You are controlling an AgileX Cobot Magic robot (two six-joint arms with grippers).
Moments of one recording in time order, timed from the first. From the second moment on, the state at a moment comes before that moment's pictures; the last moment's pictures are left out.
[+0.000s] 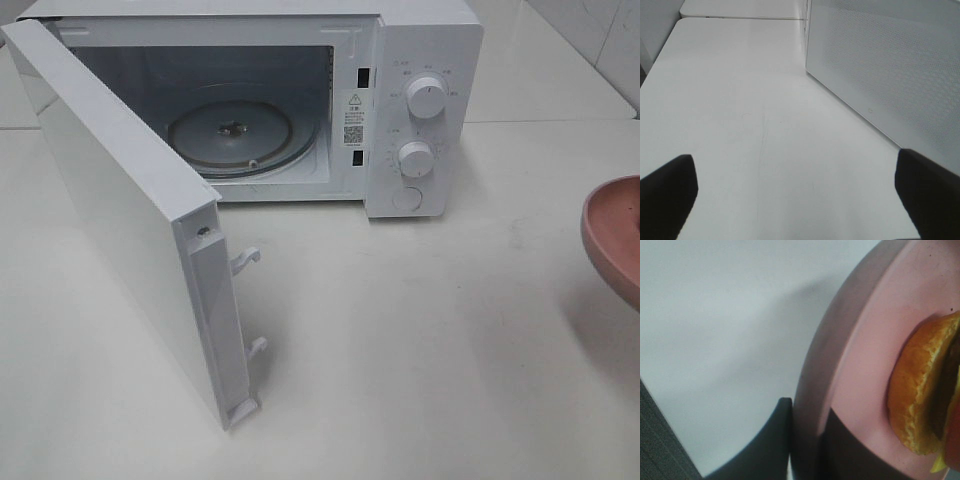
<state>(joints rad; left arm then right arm) -0.08 0.00 -0.50 -0.01 1.05 -0.05 0.63 0.66 -0.32 -0.62 0.87 -0.30</state>
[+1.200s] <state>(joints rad) -0.08 0.00 -0.50 -0.01 1.05 -0.05 0.63 1.17 -0.51 -0.80 1.00 0.69</state>
